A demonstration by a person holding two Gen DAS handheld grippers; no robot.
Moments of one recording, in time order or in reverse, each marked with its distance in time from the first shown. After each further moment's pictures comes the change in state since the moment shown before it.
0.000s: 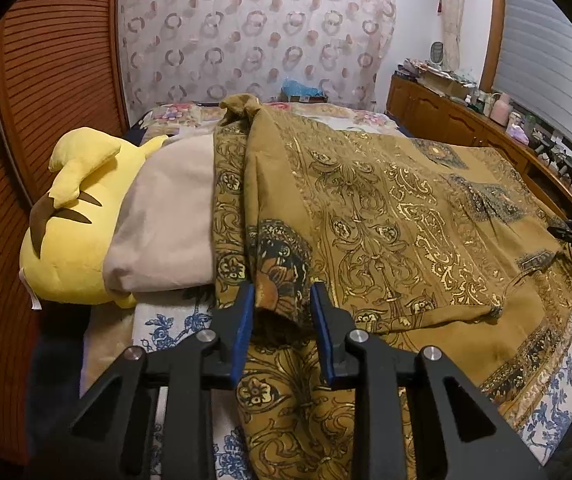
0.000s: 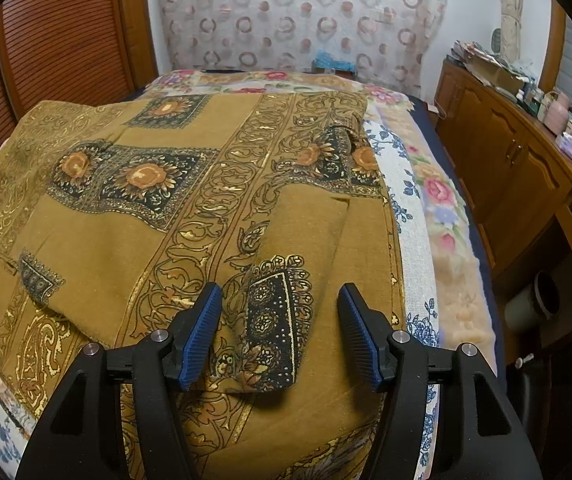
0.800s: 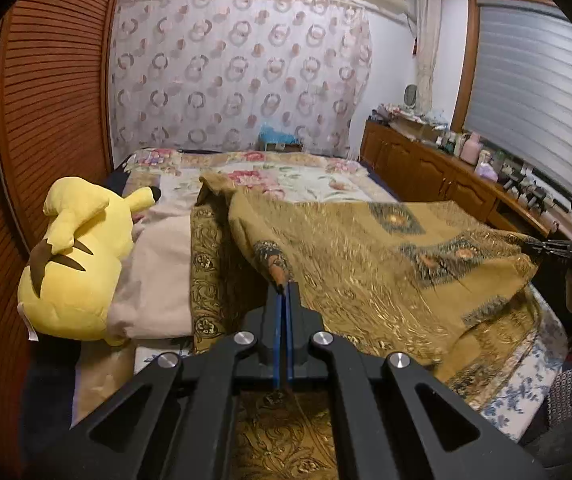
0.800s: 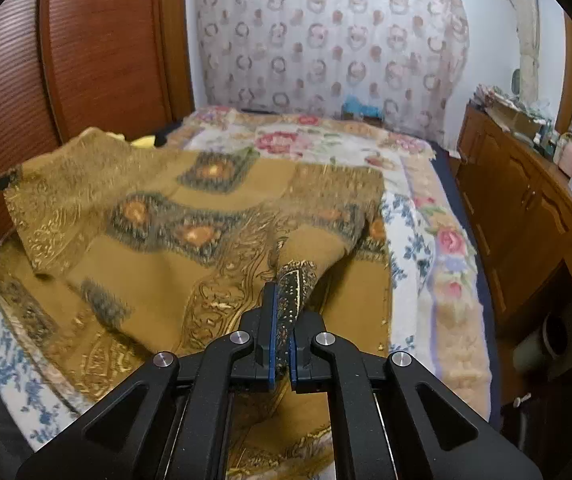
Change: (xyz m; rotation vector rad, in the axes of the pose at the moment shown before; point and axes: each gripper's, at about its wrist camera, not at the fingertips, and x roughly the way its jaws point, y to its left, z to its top) left arm -0.074 -0.015 0.028 -0.008 -0.174 -0.102; right arm -0.073 -0.001 0.014 -0.072 -0.155 0.093
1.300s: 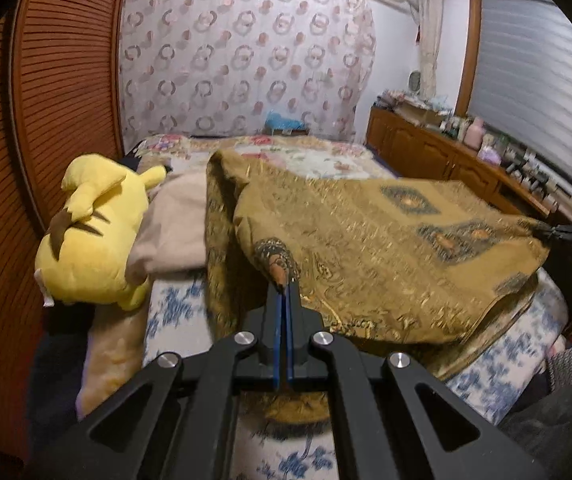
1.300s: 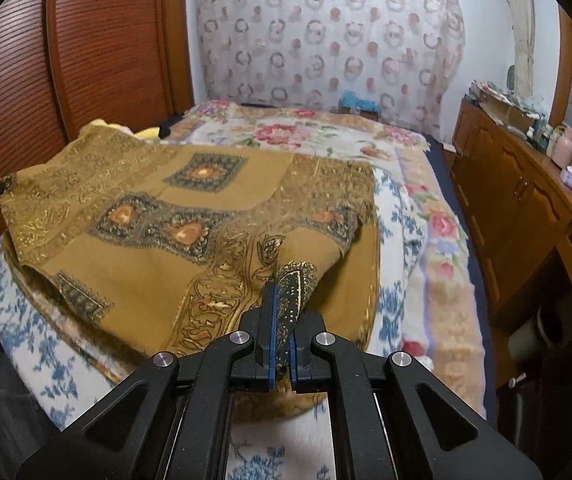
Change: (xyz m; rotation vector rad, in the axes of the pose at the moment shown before) left arm -0.027 -0.002 -0.051 0.014 0.068 0.049; right arm -0.030 0.006 -0.031 0.003 0.042 -0.013
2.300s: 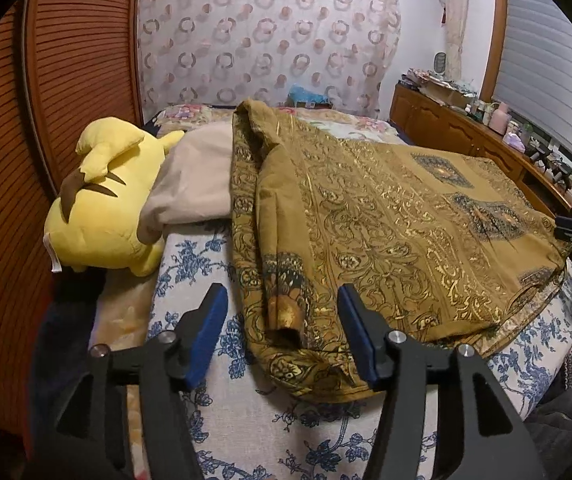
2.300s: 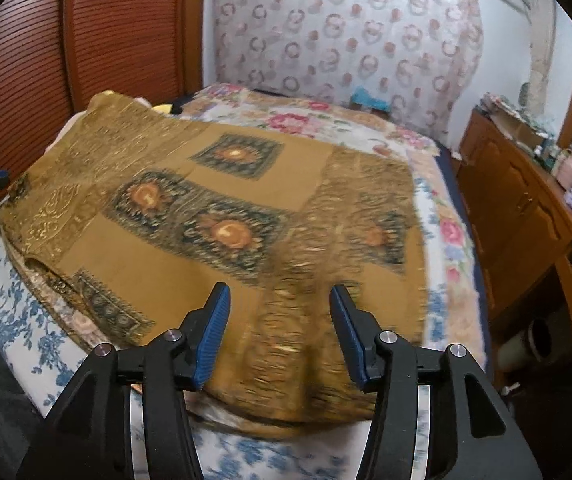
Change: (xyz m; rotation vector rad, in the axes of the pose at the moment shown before) left arm 0.025 0.008 -0.024 -0.040 0.085 0.069; right arm 0.026 0.059 0.000 -0.085 0.034 -0.014
